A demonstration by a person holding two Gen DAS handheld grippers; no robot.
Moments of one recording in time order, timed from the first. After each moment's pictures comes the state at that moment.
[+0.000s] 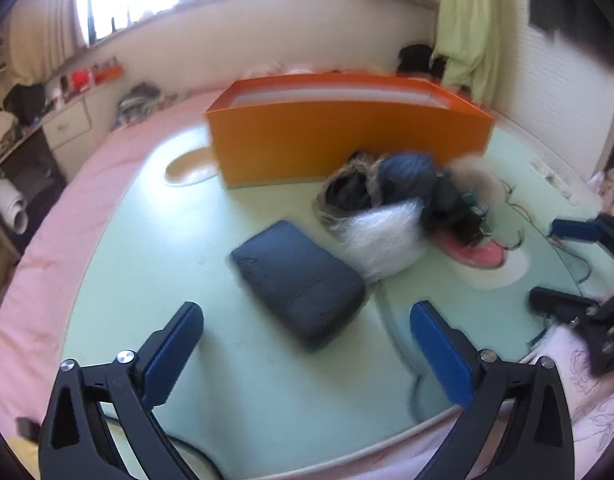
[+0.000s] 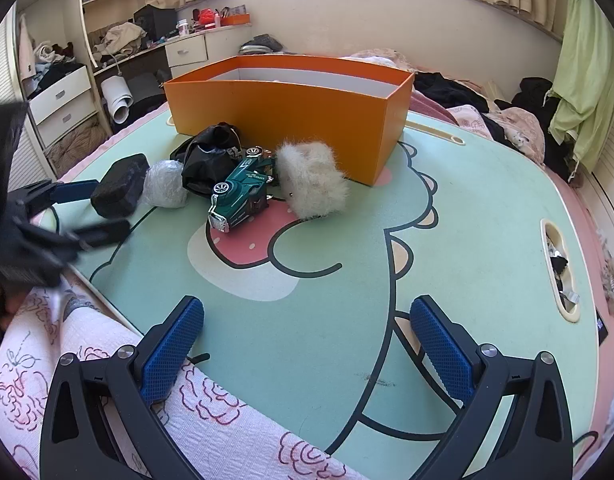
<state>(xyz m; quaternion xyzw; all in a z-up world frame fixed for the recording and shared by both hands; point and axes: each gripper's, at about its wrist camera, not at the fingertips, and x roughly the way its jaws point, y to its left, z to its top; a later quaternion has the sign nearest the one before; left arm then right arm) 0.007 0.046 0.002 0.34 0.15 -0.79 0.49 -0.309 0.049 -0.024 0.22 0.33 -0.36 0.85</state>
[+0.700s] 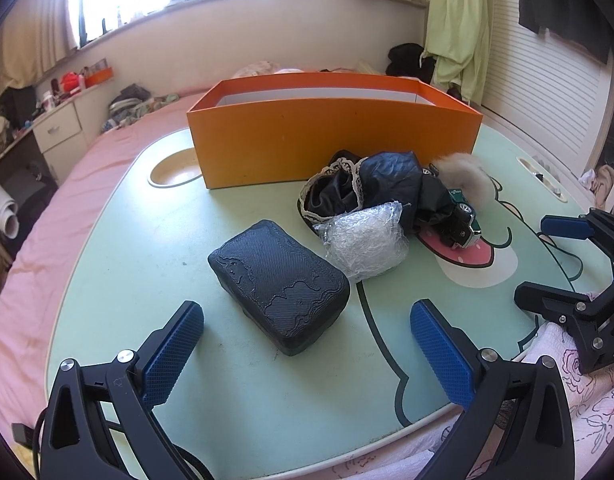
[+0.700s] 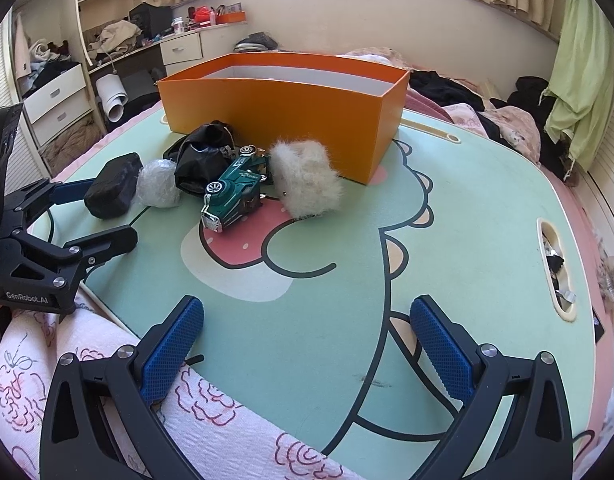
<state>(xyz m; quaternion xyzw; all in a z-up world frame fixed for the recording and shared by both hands) 0.013 0.044 0.001 0.34 0.16 -0.79 0.48 -0.310 0.050 -0.026 0.22 0.33 -0.37 0.84</state>
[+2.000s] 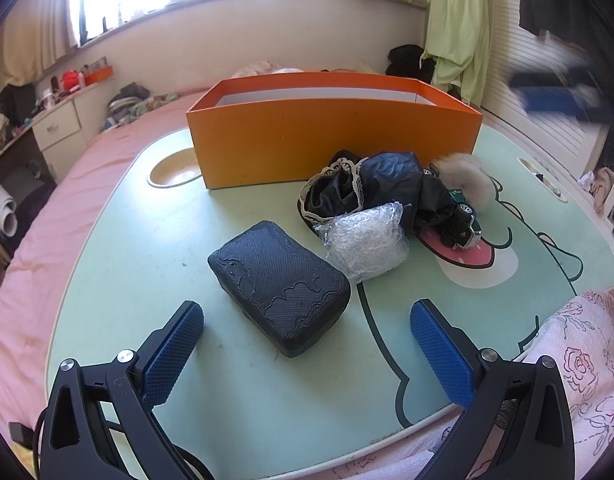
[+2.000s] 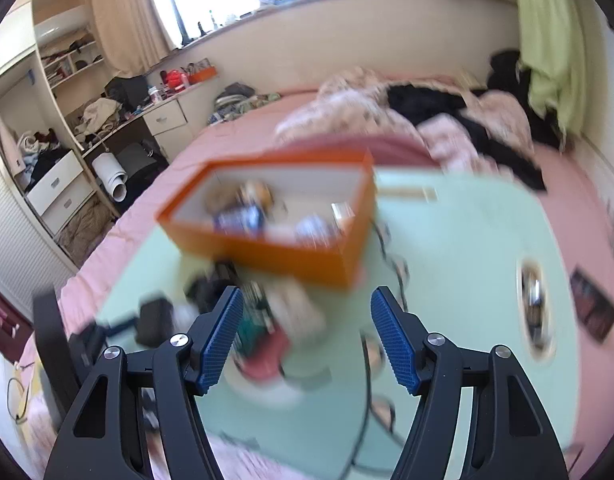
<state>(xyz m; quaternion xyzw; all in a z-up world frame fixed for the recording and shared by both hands) 0.008 0.048 -0.001 0.34 0.15 -0.79 0.48 -0.325 -0.007 0.070 0.30 0.24 -0.38 0.84</state>
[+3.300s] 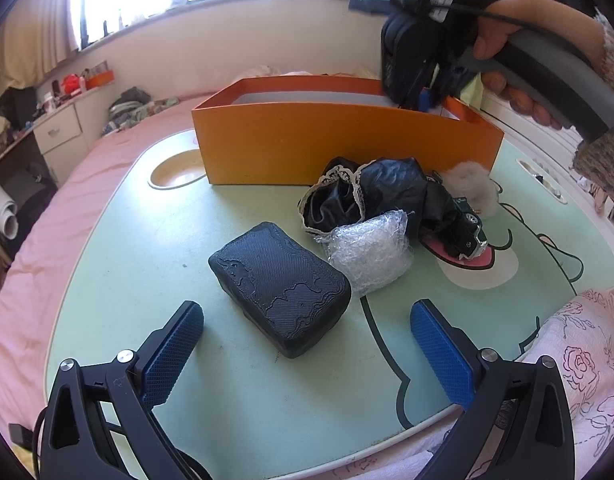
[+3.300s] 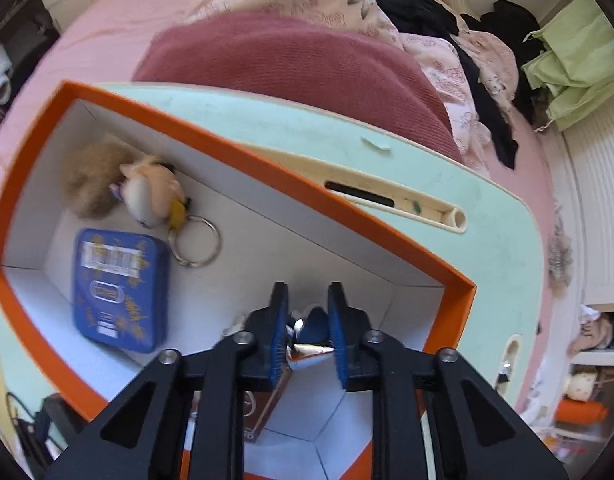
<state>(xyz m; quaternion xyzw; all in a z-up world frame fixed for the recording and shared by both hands) 0.003 0.050 0.002 0.33 0.15 -0.80 0.48 -0.196 -0.138 0.029 0.30 0.53 -0.42 0.67</state>
